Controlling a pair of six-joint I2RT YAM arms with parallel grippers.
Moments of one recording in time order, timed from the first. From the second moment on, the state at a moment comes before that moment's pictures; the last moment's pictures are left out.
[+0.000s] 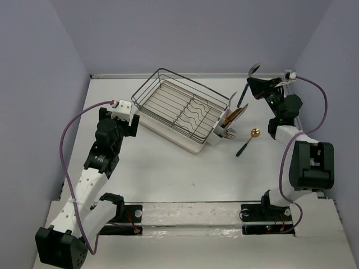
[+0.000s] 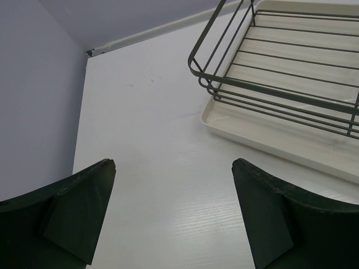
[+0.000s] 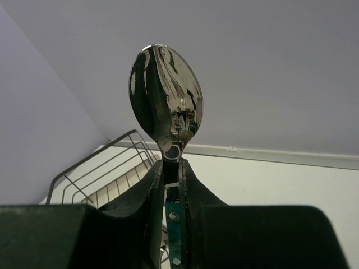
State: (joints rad) left arm -0.25 0.81 0.66 -0.05 -0.23 0.23; right arm -0.09 1.55 0.85 1.09 -0.52 0.61
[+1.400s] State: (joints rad) left arm -0.25 0.83 0.69 -0.08 -0.23 0.25; right arm -0.15 1.66 0.78 1.27 -0.58 0.85
